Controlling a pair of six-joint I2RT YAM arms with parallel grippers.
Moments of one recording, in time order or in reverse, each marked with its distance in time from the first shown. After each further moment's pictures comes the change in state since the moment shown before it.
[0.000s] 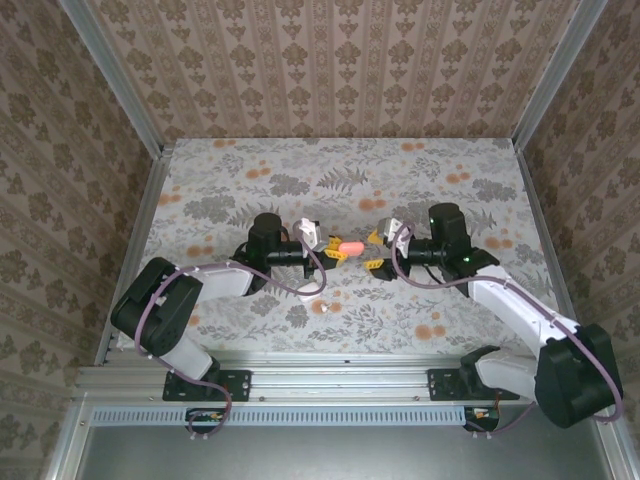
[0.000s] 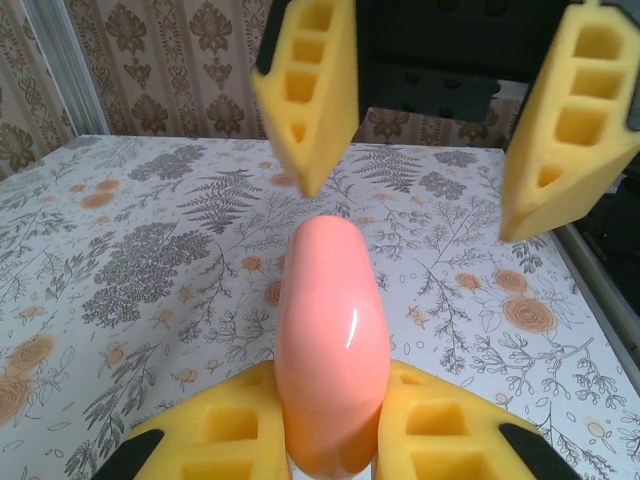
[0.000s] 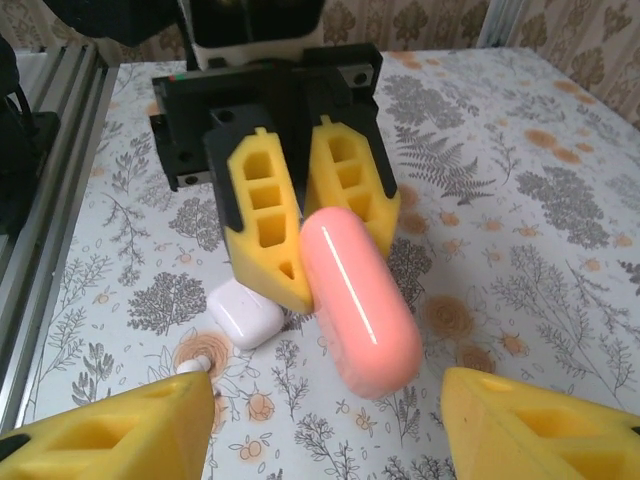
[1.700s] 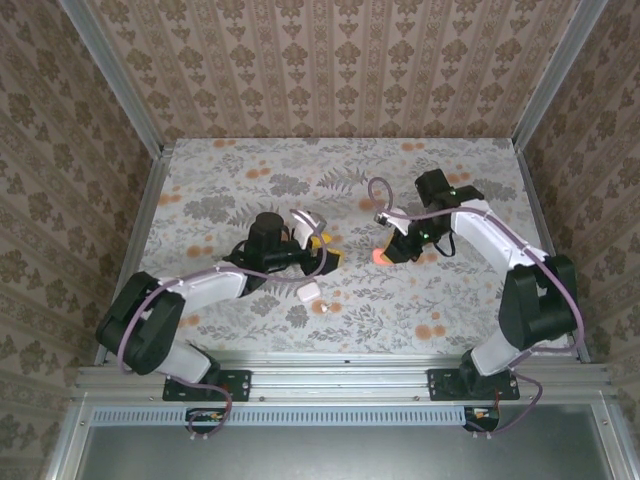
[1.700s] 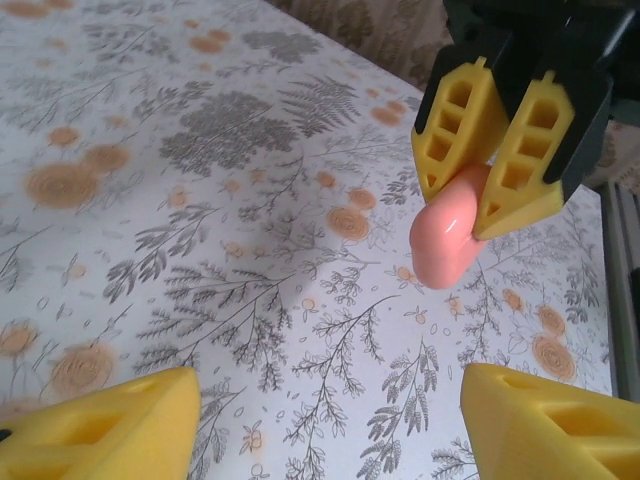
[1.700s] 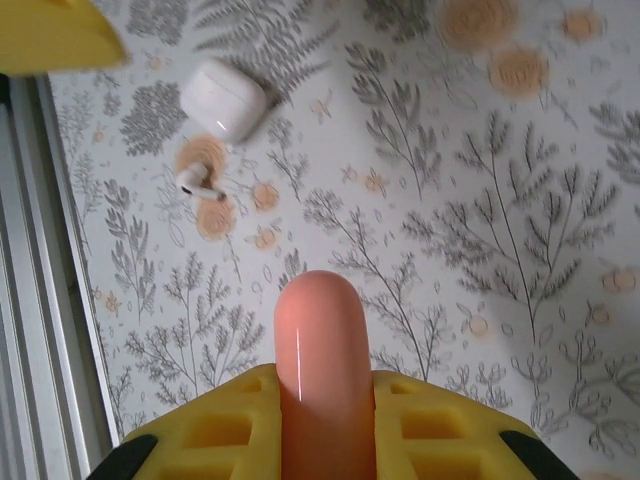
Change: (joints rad) left arm -0.019 -0.135 0.039 -0.359 -0.314 -0.341; right arm -0.105 0.427 0.534 -0.907 0.199 -0.192
